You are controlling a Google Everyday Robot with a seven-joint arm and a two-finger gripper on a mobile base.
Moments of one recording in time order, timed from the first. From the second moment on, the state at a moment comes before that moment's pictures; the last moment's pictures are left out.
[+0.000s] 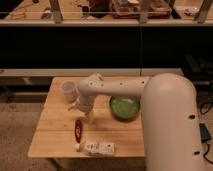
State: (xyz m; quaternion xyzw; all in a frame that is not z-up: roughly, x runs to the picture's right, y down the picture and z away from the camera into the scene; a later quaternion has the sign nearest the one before) arm -0.139 0.150 0.829 -0.24 -0.34 -0.44 0.80
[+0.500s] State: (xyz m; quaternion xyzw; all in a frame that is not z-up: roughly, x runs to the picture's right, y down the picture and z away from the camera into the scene) arm -0.162 0.185 0.841 -0.20 -0.25 -0.53 0.78
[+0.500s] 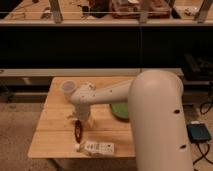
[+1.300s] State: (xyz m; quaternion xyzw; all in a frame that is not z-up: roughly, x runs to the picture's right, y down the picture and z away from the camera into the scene) arm -0.156 0.180 0.837 -0.22 -0.31 -0.54 0.75
